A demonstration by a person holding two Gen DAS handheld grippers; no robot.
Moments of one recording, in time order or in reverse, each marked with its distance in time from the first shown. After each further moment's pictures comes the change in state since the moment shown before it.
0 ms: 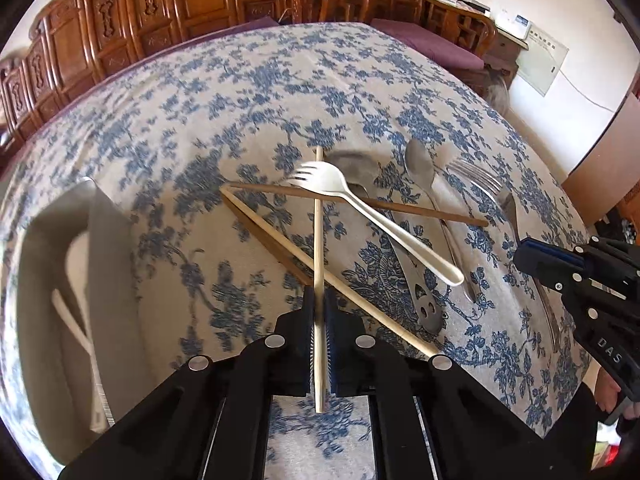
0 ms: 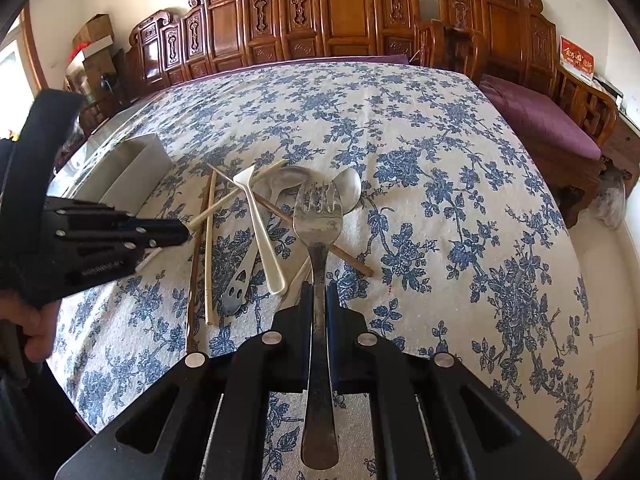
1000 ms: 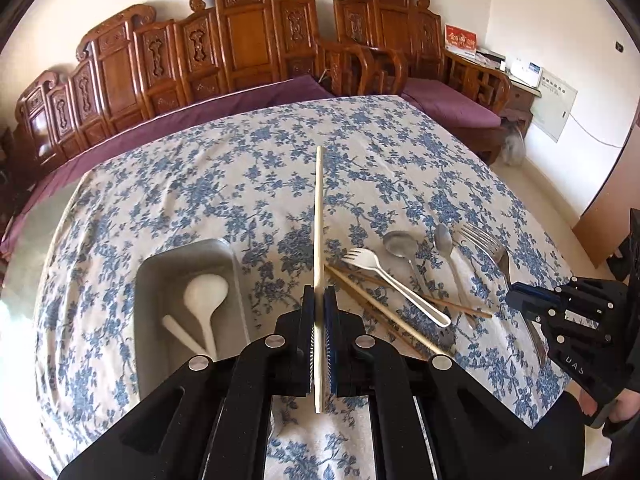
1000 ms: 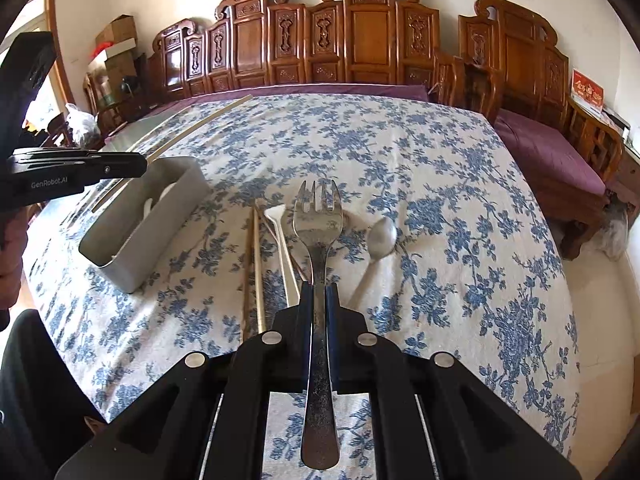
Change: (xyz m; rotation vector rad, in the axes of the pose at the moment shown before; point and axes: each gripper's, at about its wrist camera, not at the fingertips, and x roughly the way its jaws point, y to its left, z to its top) left arm -0.108 0.049 0.007 -0.054 -0.179 0.092; right arm -0.035 0.042 0.021 -0.077 -0.079 0.027
